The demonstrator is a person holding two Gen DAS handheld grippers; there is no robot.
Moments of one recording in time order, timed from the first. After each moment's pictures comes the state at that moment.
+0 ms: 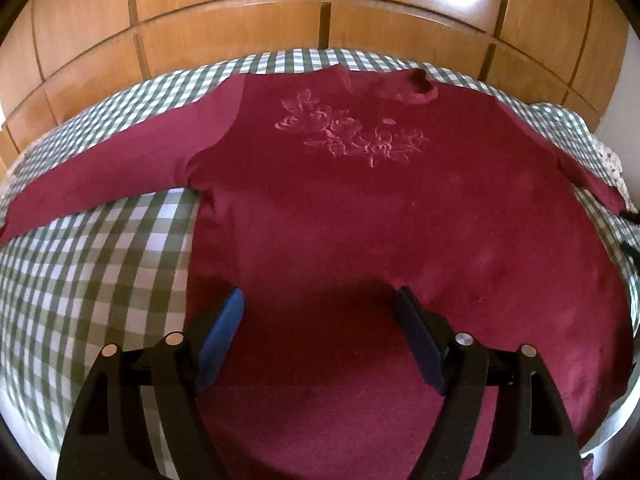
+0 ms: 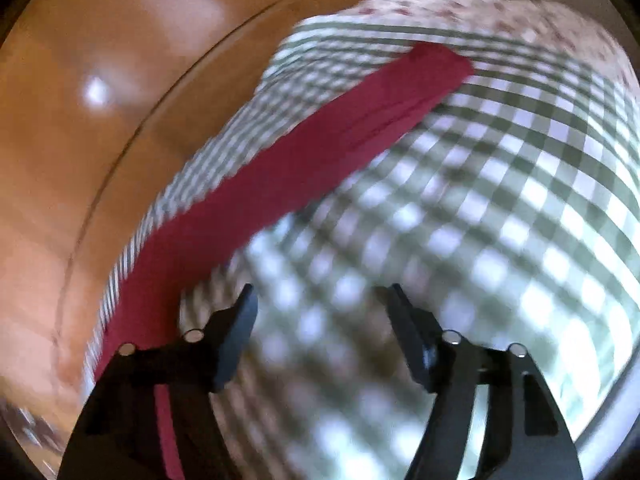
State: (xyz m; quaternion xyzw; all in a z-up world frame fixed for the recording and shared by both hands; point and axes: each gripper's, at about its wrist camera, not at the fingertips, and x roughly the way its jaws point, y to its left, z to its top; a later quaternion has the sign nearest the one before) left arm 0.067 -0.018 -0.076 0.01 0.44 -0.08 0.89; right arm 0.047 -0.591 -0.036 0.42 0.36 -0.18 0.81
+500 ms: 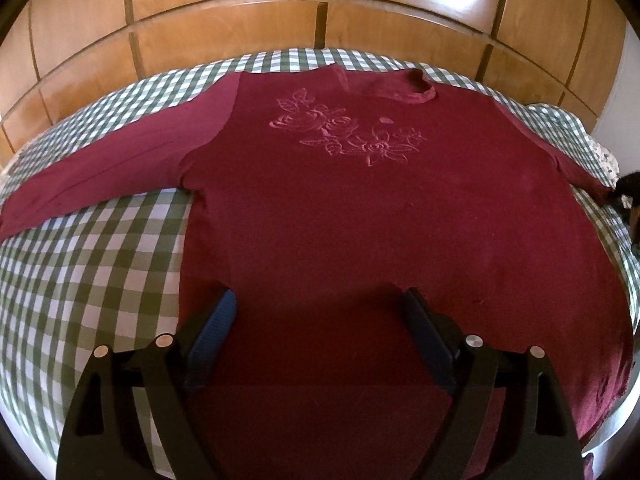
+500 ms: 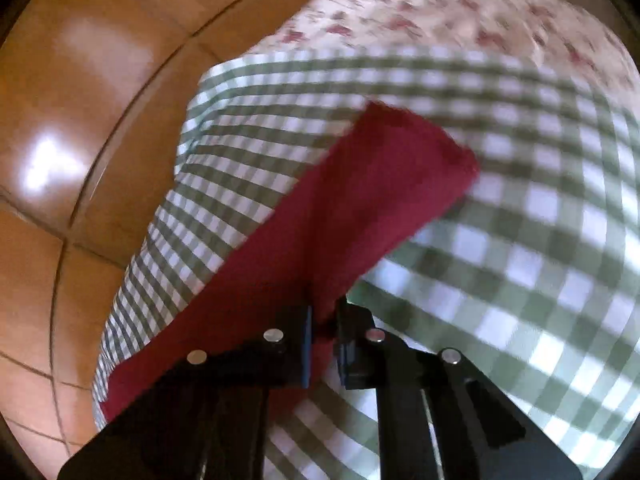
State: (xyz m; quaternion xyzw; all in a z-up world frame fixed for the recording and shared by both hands) left arm 0.073 -0.018 -0.080 0.00 0.44 -0.09 0.89; right arm 0.121 -0.673 -0.027 0.40 0.35 -0.26 0.81
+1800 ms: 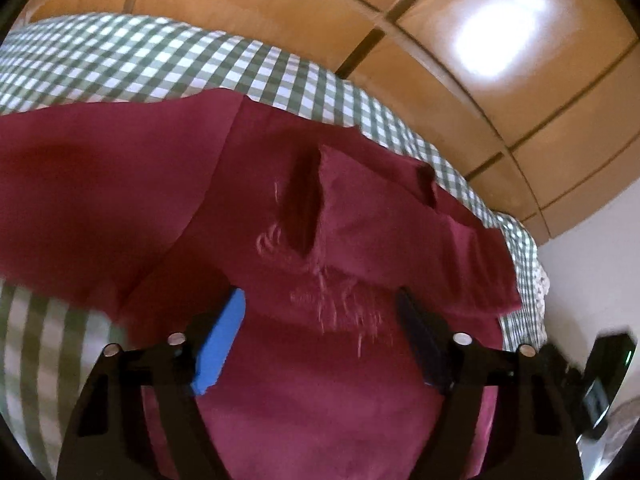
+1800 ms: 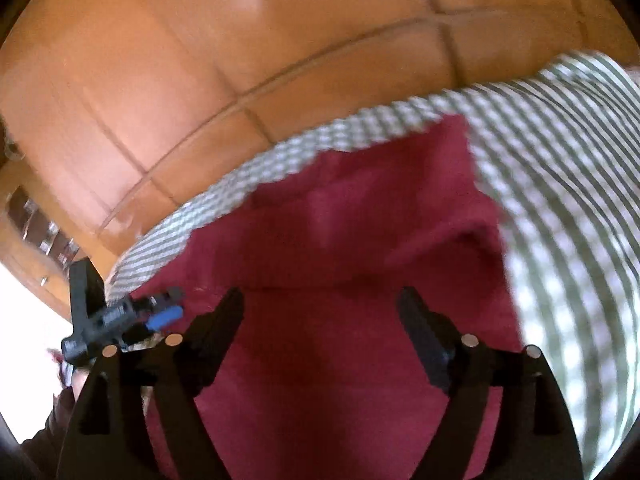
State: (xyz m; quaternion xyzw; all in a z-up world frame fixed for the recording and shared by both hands) left arm 0.208 0.023 -0.062 -0.24 0.48 -0.16 0.83; right arm 0.120 -0.359 0.014 0.23 0.43 0.10 0.87
